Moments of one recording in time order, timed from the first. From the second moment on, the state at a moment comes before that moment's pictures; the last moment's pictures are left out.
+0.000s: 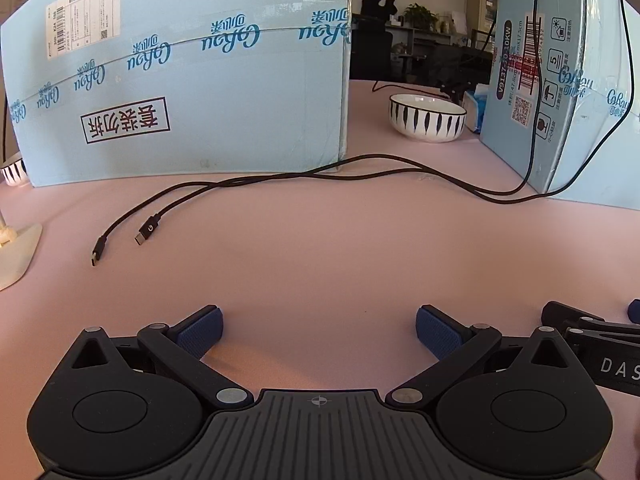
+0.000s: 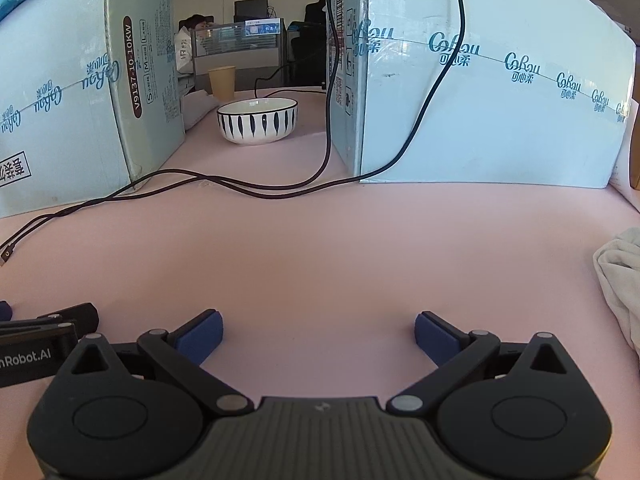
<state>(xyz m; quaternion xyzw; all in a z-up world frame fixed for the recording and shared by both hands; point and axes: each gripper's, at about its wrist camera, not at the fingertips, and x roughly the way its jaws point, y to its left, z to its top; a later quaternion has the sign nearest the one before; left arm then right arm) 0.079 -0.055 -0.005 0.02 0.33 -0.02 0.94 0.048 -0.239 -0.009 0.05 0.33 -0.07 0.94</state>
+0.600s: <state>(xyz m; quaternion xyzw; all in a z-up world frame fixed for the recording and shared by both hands) 0.080 -0.055 -0.005 0.02 0.33 -0.02 0.94 0.050 -0.240 -0.009 0.05 0.33 -0.07 0.94</state>
